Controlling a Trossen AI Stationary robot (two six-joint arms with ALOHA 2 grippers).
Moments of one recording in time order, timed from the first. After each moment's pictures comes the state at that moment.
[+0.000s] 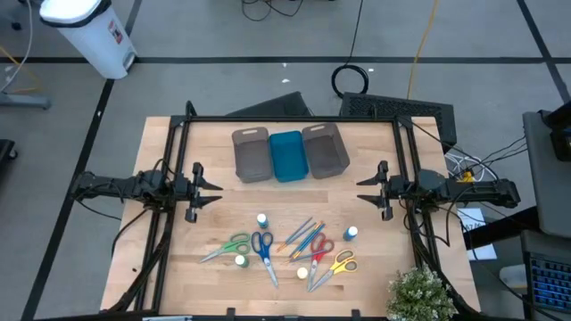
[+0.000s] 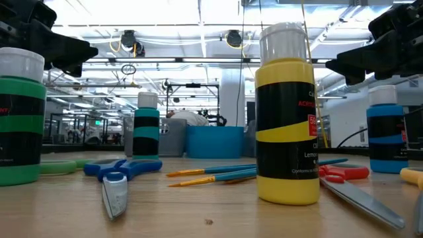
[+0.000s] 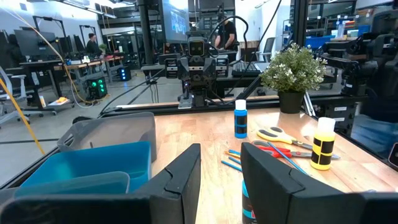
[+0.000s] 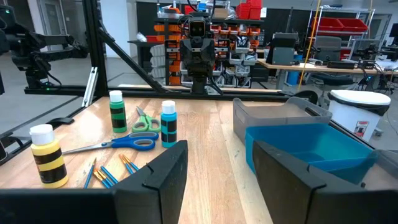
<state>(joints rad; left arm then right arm) -0.12 0.01 0.02 0.03 -0.07 0.07 0.02 0.05 0.02 0.04 0.02 -0.03</state>
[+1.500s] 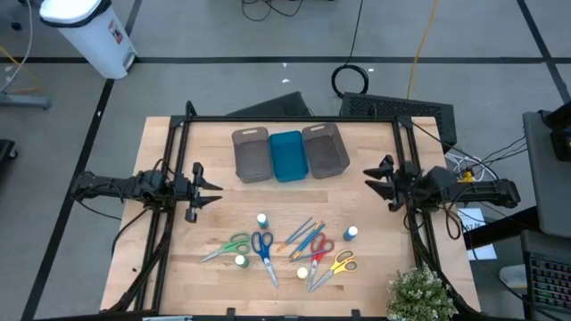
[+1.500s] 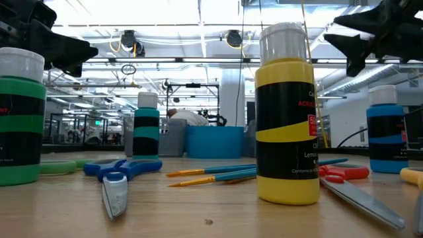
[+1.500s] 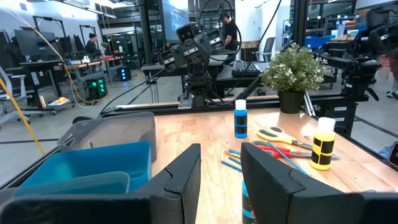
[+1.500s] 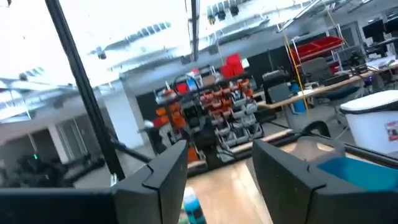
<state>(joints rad) -0.12 0.01 0.02 0.03 -0.07 0.07 0.02 0.05 0.02 0.33 0.11 0.32</state>
